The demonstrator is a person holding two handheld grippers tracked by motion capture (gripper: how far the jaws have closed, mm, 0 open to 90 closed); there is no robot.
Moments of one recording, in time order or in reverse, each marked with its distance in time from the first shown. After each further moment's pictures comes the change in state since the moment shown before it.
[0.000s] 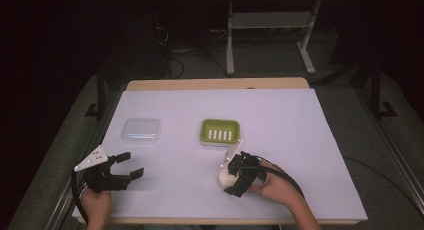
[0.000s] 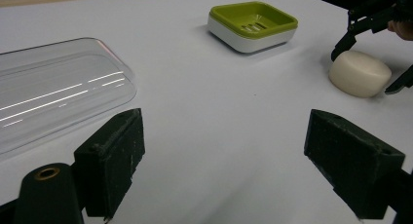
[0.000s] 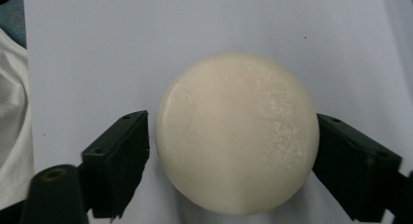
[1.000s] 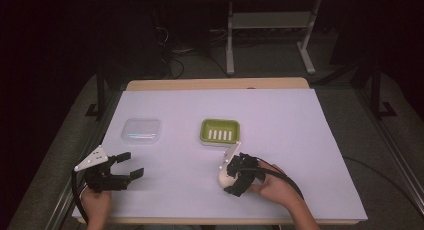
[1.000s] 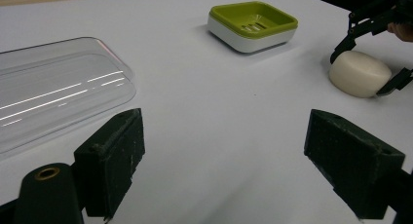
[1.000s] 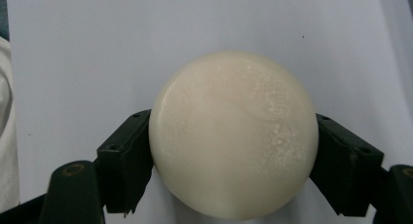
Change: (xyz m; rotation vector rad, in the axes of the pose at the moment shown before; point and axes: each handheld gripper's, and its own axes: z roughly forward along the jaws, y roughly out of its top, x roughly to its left) left arm 0.000 0.000 0.001 -0.001 -0.003 -0.004; right arm 0.003 0.001 0.003 0.015 -0.036 -0.019
